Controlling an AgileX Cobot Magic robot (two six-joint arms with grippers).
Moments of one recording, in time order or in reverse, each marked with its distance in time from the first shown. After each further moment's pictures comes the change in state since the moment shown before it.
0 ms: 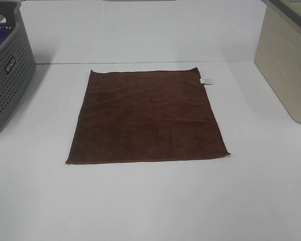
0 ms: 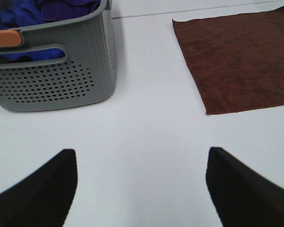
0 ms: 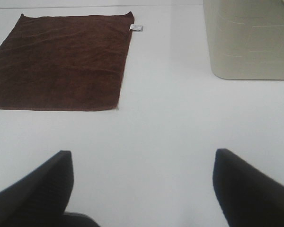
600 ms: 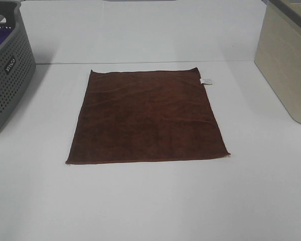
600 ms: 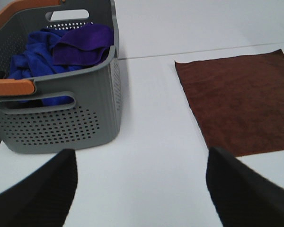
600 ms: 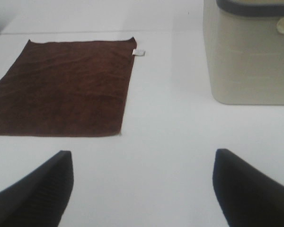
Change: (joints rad) left arm 0.000 0.066 -0.014 -0.002 -0.179 0.000; right arm 0.000 0.047 -0.016 0.012 -0.115 0.002
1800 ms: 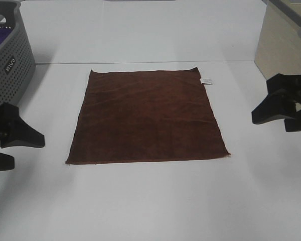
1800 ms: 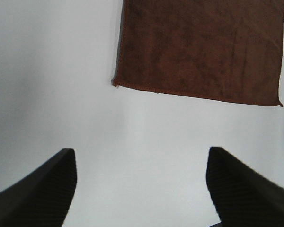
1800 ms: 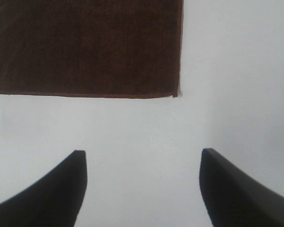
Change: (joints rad) left arm 0.000 1.360 -0.001 -1.036 -0.329 0.523; right arm 0.031 1.217 -0.213 0.393 -0.266 -0.224
